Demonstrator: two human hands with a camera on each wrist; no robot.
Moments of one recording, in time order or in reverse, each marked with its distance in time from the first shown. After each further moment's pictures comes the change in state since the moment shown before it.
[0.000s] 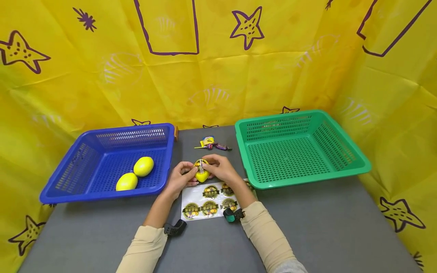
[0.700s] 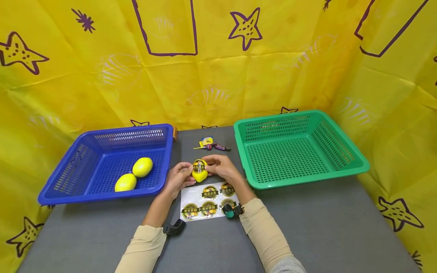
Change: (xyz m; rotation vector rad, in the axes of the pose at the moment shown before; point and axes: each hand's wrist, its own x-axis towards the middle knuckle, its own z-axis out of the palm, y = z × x) left_hand 0.006 0.000 -0.001 -0.048 0.045 -0.075; right_hand 0.007 0.004 -0.008 0.120 -0.038 0.028
